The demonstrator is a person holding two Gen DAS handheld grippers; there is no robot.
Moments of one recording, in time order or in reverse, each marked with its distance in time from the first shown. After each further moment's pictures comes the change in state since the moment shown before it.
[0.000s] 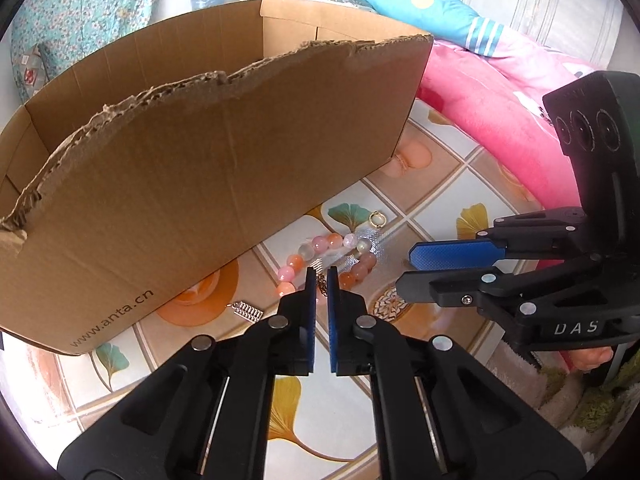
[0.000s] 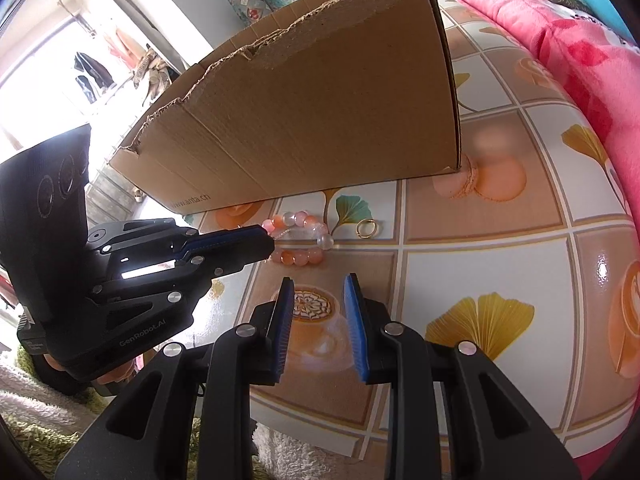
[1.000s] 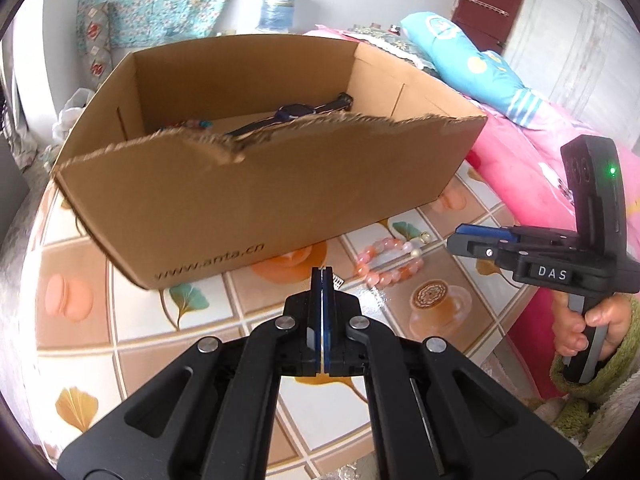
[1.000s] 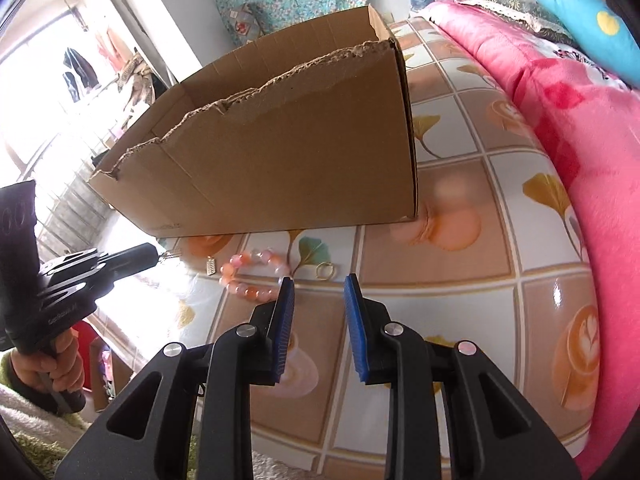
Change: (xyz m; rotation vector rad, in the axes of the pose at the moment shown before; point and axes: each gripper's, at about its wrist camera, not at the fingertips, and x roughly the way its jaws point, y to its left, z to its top) left arm -0.055 0.047 -0.032 -0.244 -0.120 0.051; right arm -0.012 0.001 0.015 -0.070 -0.065 -0.147
